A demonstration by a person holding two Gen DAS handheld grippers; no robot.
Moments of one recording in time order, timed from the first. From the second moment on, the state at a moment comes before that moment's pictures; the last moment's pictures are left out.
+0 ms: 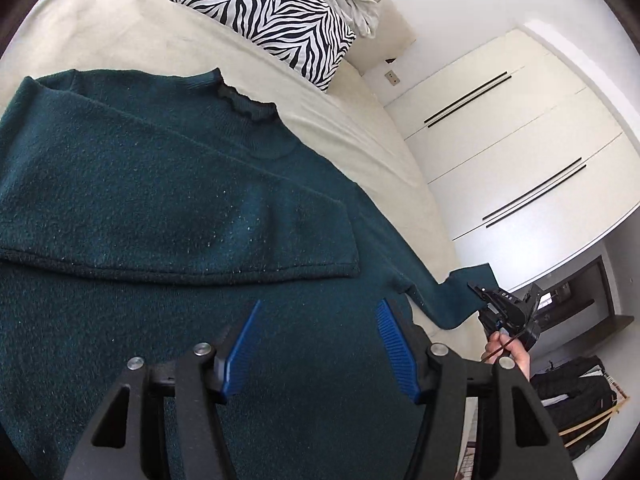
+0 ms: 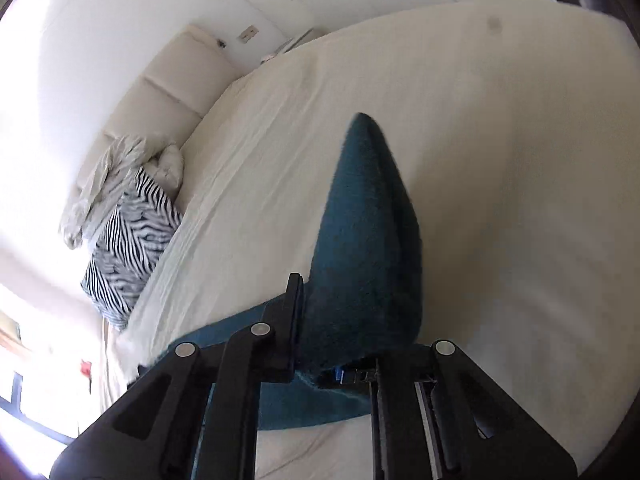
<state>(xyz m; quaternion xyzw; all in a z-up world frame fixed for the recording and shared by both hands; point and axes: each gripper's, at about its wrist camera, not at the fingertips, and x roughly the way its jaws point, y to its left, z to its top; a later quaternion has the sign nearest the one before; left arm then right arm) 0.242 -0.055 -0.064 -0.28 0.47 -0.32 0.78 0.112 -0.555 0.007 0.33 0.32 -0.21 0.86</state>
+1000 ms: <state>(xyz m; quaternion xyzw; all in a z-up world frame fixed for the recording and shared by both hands) 0.296 -0.117 -0.063 -0.32 0.53 -0.35 0.70 0.121 -0.224 -0.043 0.10 0.40 0.04 0.91</state>
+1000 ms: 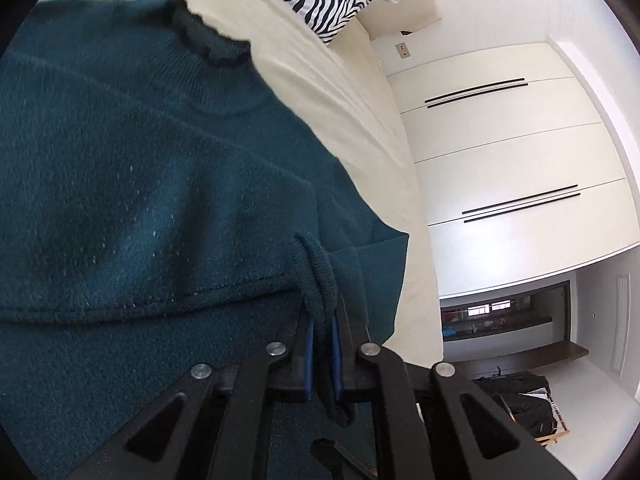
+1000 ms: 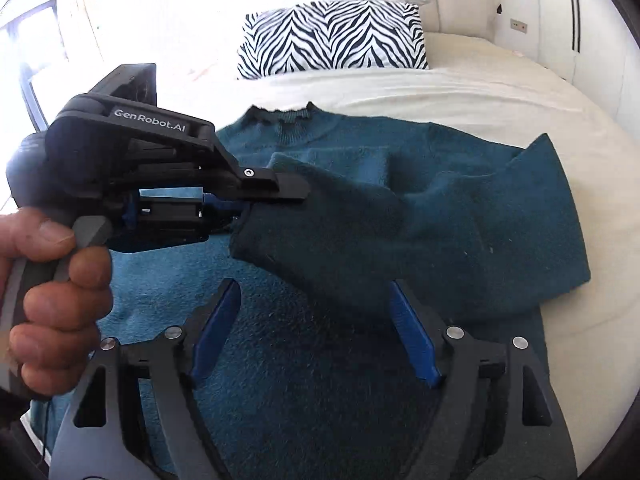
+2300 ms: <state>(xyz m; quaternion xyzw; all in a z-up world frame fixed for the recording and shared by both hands) 0.332 0.027 -0.084 -0.29 0.44 -0.23 0.82 0.174 -0.406 -0.108 0.62 0.24 0.02 0.75</state>
